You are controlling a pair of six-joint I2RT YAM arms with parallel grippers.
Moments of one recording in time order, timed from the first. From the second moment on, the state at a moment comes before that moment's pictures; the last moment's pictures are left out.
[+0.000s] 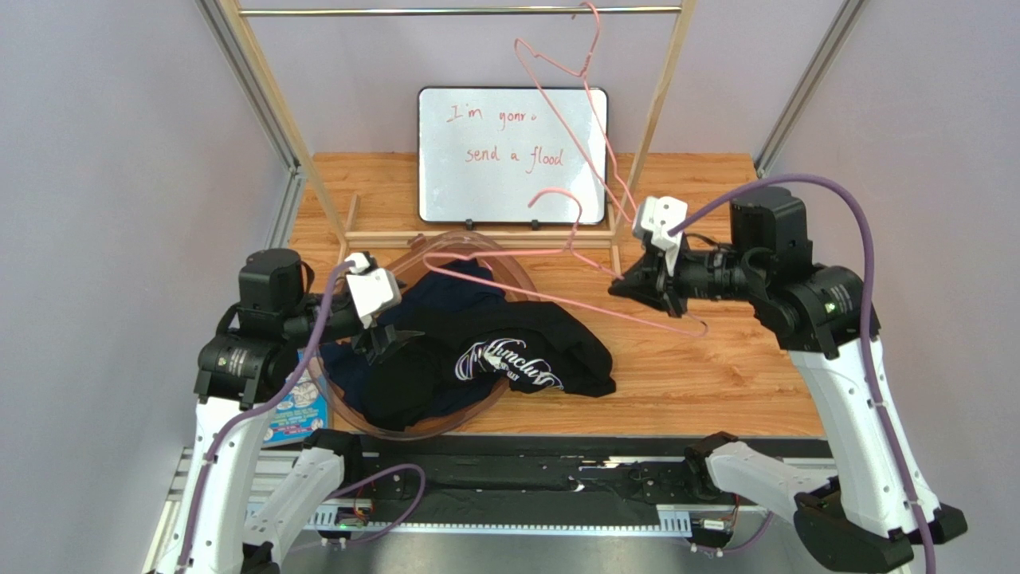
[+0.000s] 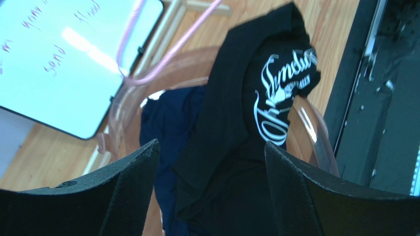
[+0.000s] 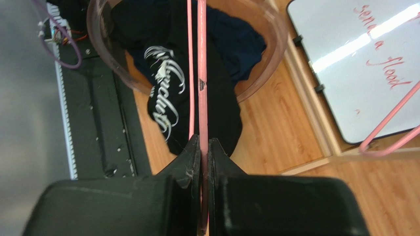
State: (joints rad) left arm -0.16 0.76 1.13 -0.93 0.84 0.69; right arm 0.39 1.06 1.58 -1.09 -0.73 -0.54
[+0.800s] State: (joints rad) left arm -0.25 1.15 1.00 -0.94 0.77 1.19; right arm 0.43 1.05 1.51 -1.31 -0.57 -0.85
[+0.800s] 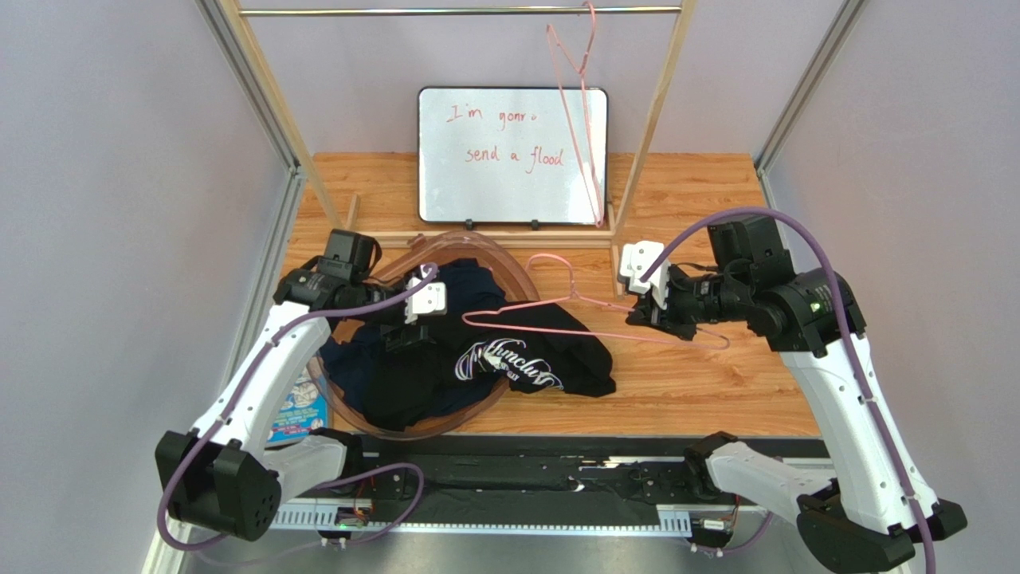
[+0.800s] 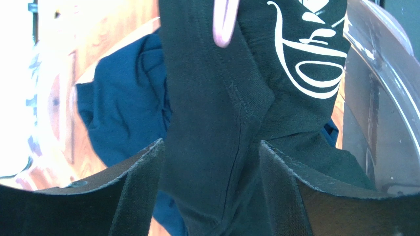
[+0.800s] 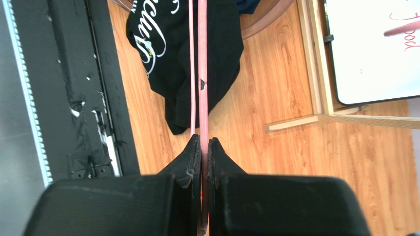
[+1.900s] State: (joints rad) left arm -0.31 1.27 1.11 -1.03 0.77 1.16; right arm 0.49 1.05 1.39 -1.22 -0.45 -1.01
